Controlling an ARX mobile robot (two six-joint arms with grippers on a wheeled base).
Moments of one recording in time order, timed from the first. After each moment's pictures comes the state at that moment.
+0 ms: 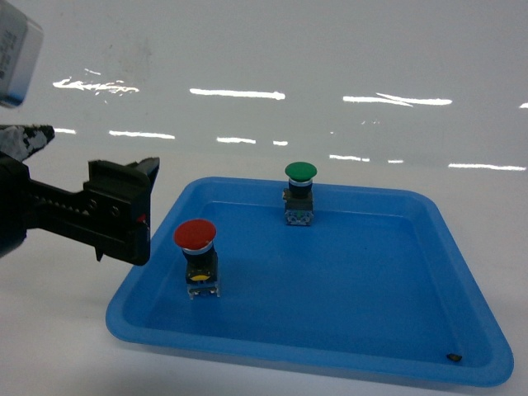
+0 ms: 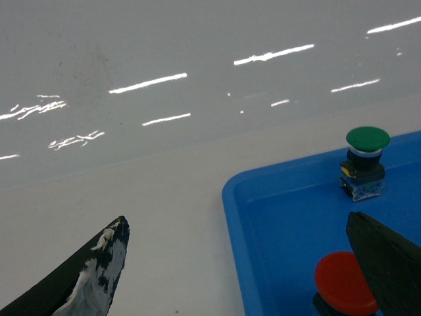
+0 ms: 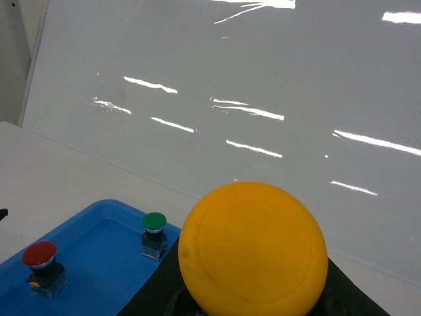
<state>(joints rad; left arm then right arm) -0.32 1.55 0.34 1.11 -0.15 0.17 0.10 0.77 0.48 0.33 -0.25 -0.08</state>
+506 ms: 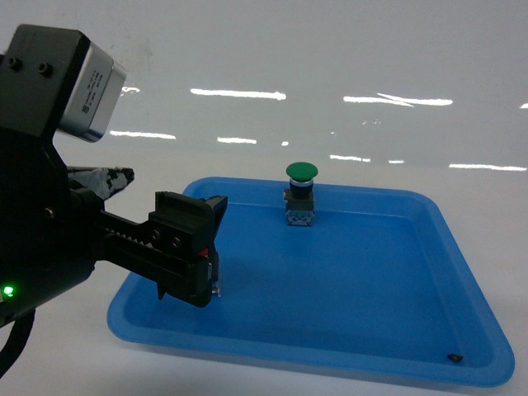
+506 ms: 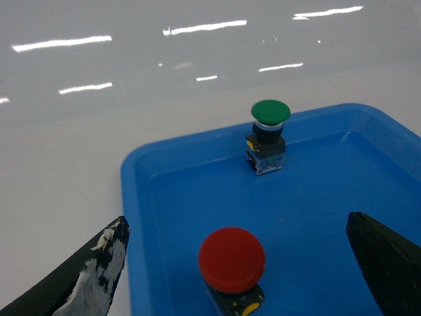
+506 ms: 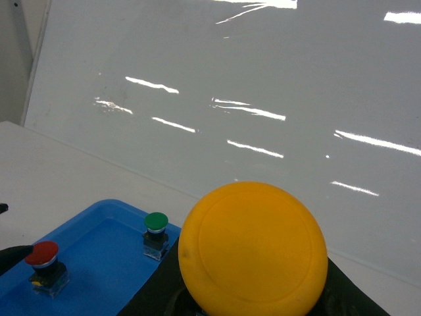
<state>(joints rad) -0.38 1.60 0.40 0.97 0.00 0.00 0.10 0.77 0.48 0.33 -0.25 -0.08</state>
